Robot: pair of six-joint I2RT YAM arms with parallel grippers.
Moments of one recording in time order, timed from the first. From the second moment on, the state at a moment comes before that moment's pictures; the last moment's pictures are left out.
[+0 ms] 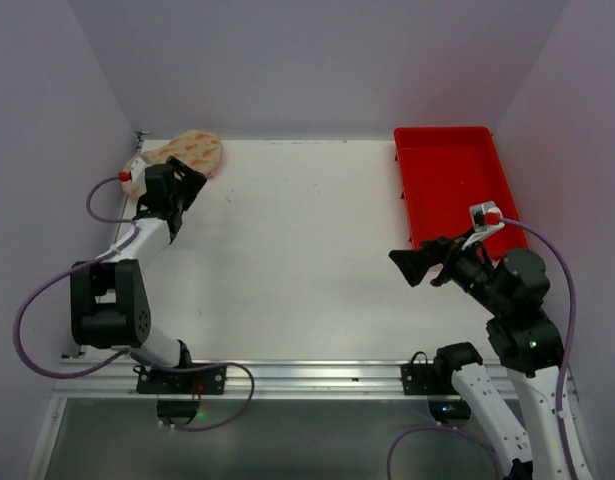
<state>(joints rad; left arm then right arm) 0.04 1.51 0.92 0.08 -0.13 -0.87 0.21 0.48 0.89 -0.59 -0.40 0.42</state>
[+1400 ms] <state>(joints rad) 0.08 2.07 1.12 0.61 0.25 -0.82 0.21 0.66 0.83 -0.40 -0.67 0.44</state>
